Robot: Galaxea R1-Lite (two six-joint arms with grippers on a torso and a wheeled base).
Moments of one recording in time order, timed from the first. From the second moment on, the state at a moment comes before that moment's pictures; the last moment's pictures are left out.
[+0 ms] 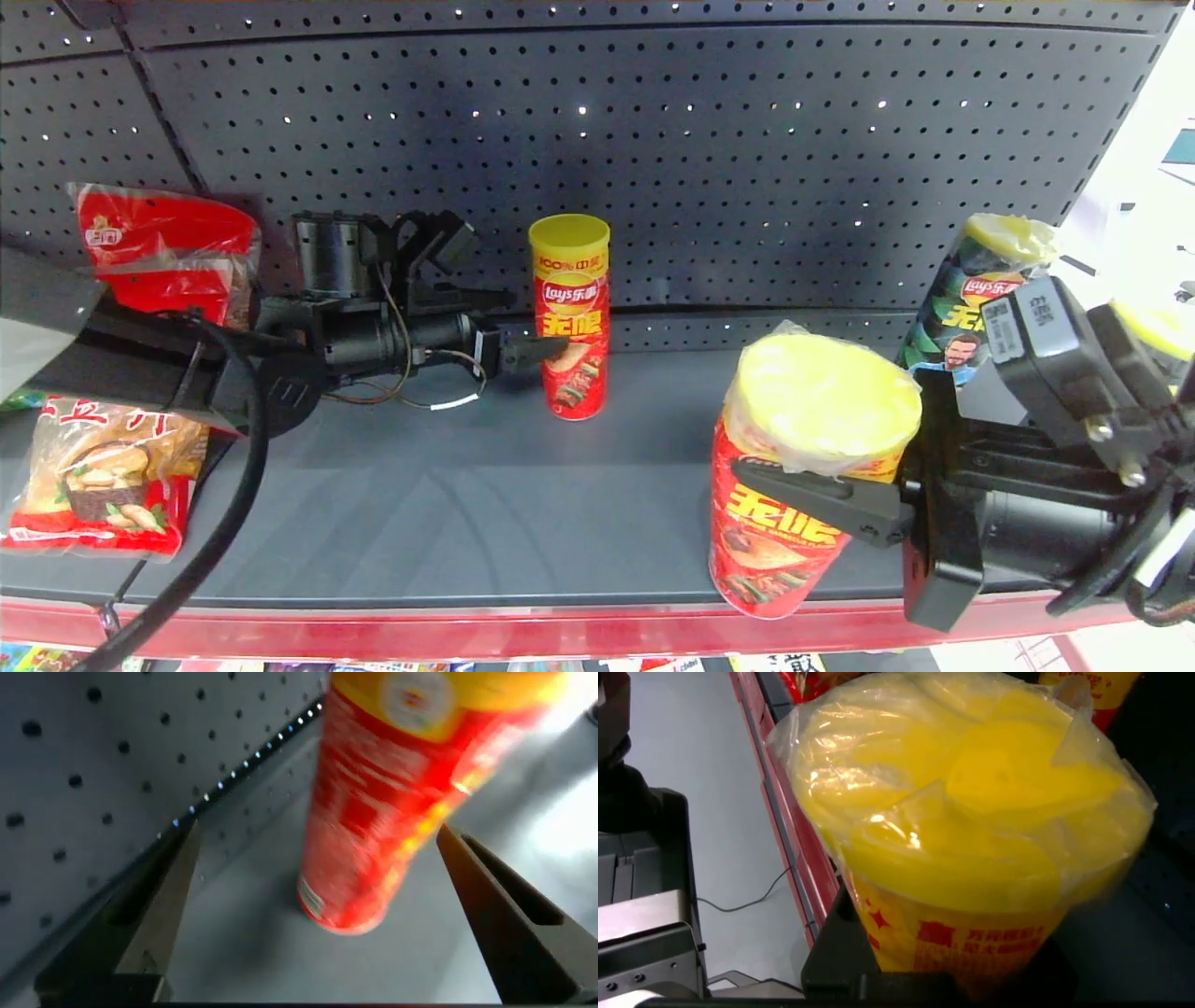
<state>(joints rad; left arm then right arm) -0.31 1.96 -1.11 -0.61 -0.58 0.18 0.75 1.37 -0.62 -0.61 0.34 -0.28</state>
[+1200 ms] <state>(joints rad) -0.39 2.08 -1.26 -0.62 -0.59 0.17 0.75 1.39 -0.61 -0.61 0.34 -0.26</state>
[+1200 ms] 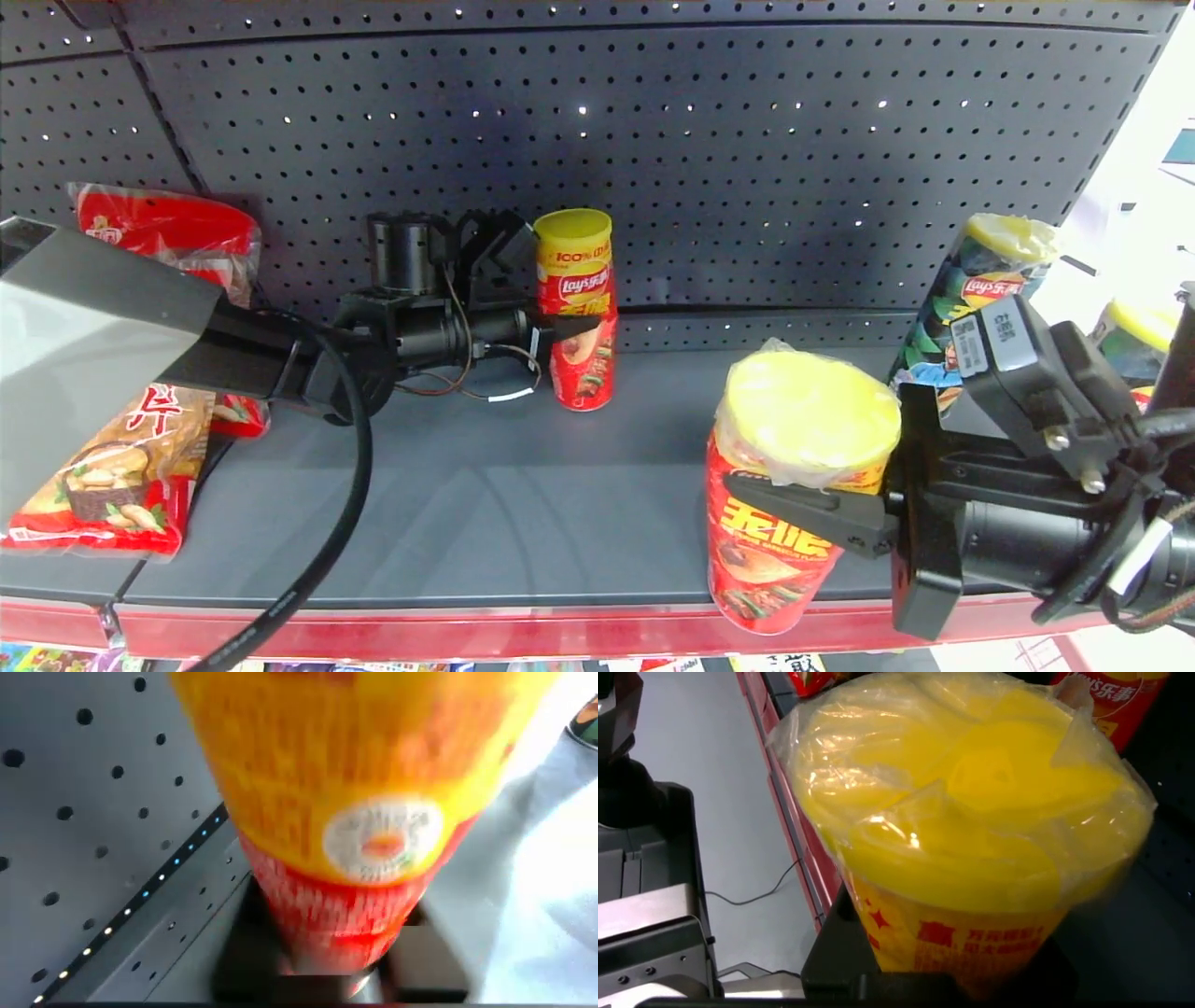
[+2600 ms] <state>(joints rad) -0.57 1.72 -0.80 -0.61 -0.62 0.16 0.75 1.45 -0.71 -0.62 0.33 -0.26</state>
